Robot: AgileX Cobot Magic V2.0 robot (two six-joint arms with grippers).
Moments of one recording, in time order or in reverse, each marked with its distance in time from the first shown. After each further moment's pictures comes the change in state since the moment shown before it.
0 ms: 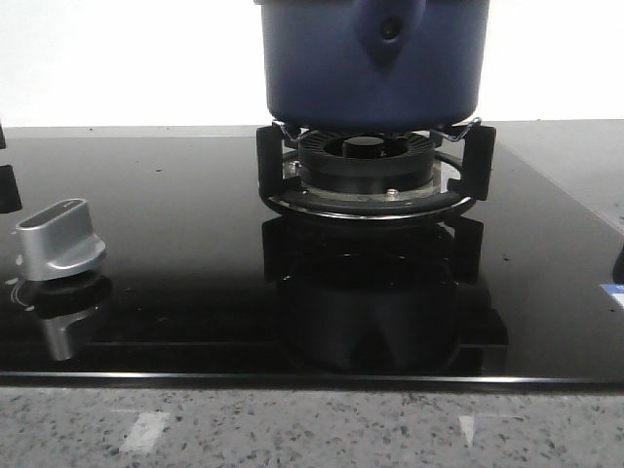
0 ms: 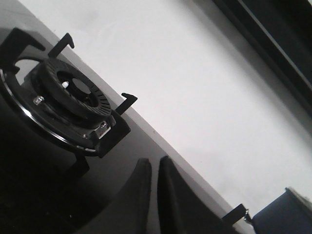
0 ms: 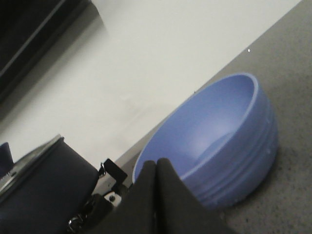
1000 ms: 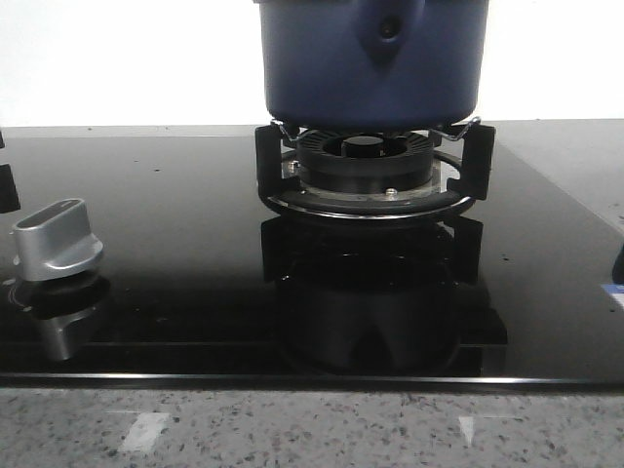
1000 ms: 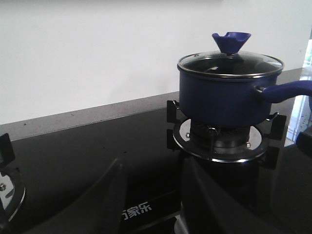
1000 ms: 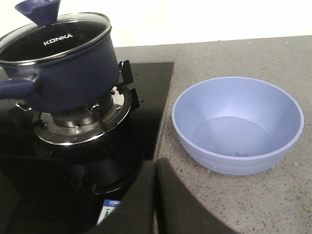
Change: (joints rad) left arm -0.096 0.203 -0.389 0.015 0.527 0.816; right arm 0.000 0.146 -0.627 -0.168 0.851 -0.420
